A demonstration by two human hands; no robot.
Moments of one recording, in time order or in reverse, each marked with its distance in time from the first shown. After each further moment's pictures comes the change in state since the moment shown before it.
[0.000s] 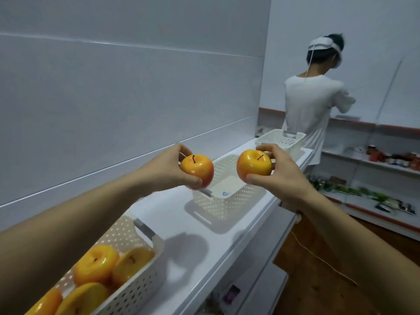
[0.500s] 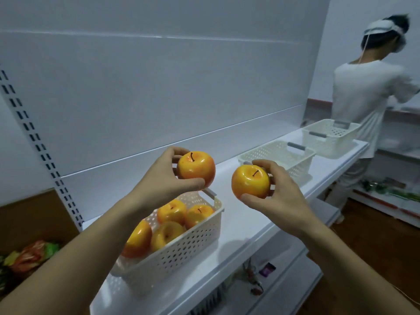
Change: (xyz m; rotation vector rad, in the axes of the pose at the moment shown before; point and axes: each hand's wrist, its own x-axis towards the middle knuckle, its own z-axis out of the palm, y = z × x) left_hand -0.167 -0.048 -0.036 -0.205 0.278 -0.054; right_hand -0.111 -0.076 0.091 0.176 -0.154 -0.125
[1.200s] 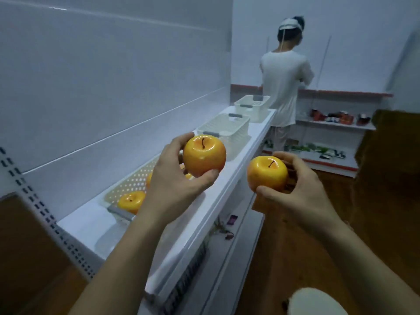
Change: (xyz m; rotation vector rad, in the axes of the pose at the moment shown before) left_hand -0.106 -0.013 -0.005 -0.260 -0.128 0.407; right_hand -0.192 -0.110 0.013 -0.167 0.408 0.232
